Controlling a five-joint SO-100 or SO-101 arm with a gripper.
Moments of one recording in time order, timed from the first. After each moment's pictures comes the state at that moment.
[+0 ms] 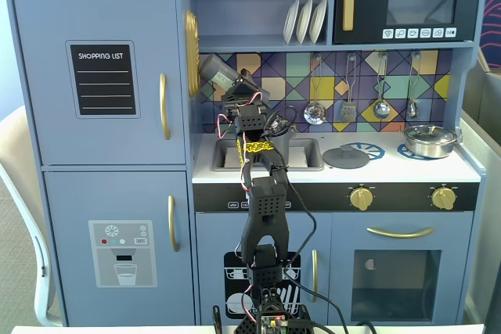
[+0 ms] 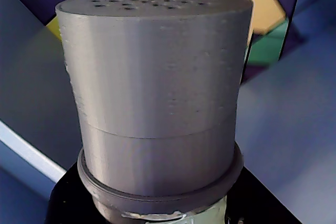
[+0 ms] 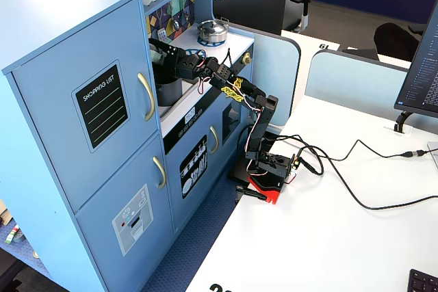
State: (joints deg) arm -6.4 107.9 75.5 29.2 45.8
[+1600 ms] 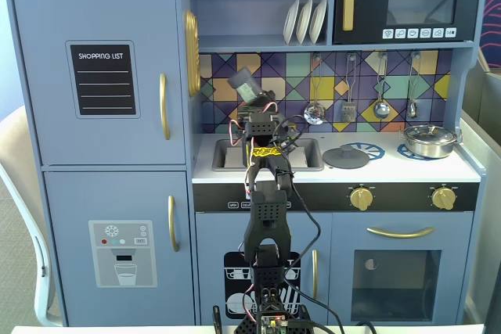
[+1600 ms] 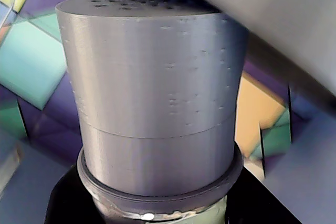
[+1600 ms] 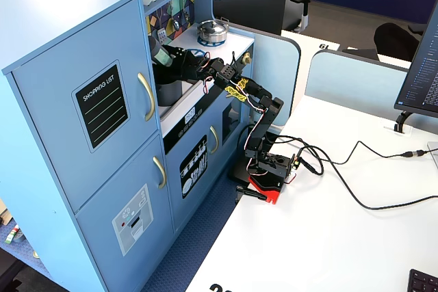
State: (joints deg) arm 0.8 113.1 86.7 31.5 60.5
